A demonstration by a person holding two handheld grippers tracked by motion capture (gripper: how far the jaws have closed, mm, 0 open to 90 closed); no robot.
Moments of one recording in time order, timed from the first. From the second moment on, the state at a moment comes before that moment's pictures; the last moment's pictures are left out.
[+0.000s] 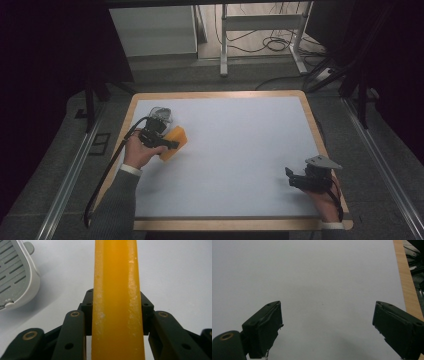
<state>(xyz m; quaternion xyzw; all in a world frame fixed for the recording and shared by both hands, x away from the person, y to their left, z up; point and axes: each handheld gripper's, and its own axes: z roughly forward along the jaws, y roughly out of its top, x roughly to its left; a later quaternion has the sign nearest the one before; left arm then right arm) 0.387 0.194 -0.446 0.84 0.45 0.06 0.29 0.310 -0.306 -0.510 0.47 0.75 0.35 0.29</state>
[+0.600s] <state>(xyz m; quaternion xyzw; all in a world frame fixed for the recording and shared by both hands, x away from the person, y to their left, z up) 0.395 0.202 -0.440 0.84 0.46 0.06 0.29 0.310 -0.305 -0.509 0.47 0.75 0.36 0.29</state>
